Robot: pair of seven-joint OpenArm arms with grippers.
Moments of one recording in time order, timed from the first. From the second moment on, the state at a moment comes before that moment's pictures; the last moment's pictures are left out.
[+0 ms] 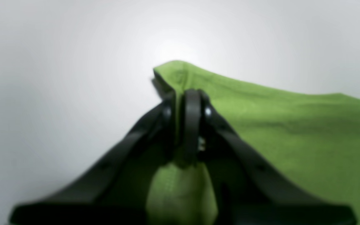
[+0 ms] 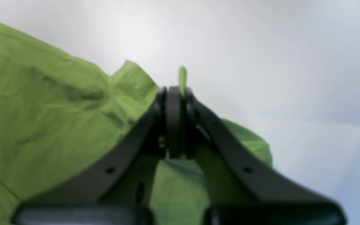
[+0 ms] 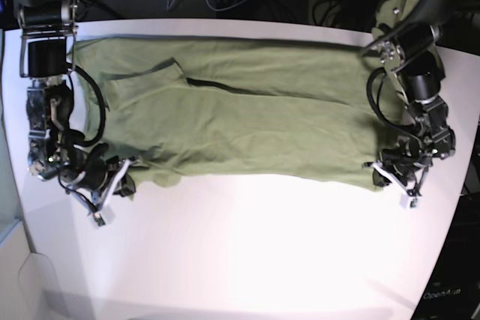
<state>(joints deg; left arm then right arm) -26.3 -12.9 -31.8 40.3 7.3 -38.9 26.5 16.0 20.5 -0.4 72.9 24.8 31.0 -46.7</state>
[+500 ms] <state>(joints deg) -24.5 -12.5 -31.5 48.4 9.4 -39.5 31.4 14.8 20.4 0.0 75.3 24.5 31.0 -46.9</state>
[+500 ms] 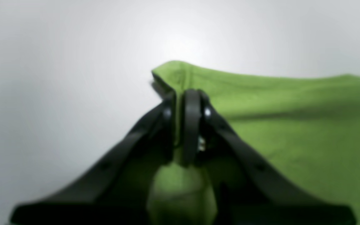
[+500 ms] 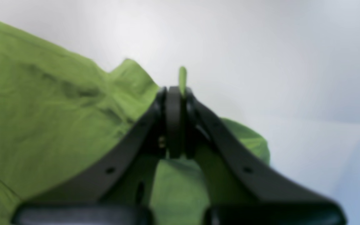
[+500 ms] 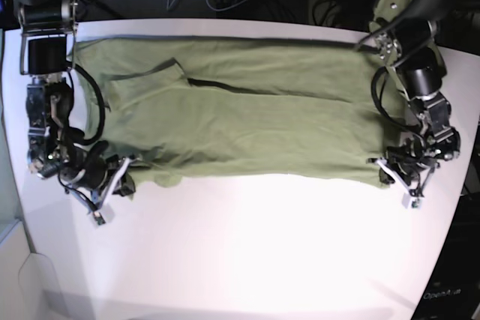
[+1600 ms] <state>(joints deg) 1.5 -2.4 -34.4 96.3 8.6 -39.5 41.9 -16.5 19.0 12.8 108.3 24.8 30.0 -46.5</state>
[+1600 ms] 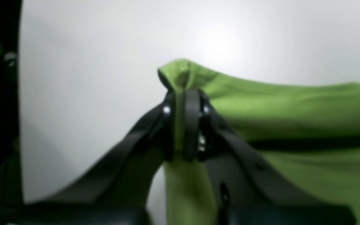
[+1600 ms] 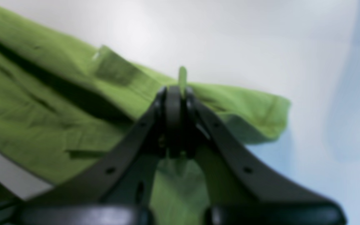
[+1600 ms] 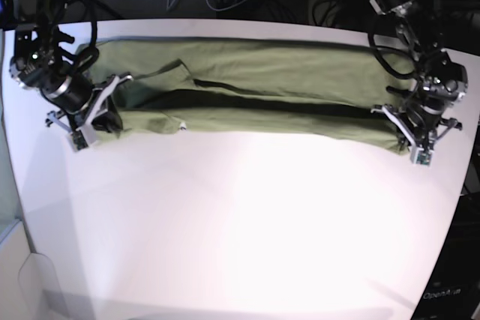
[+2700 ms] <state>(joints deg) 8.9 4.2 -54.4 103.8 9.4 -39.6 41.4 -38.2 19.2 13.1 108.6 24.7 29.9 -27.1</state>
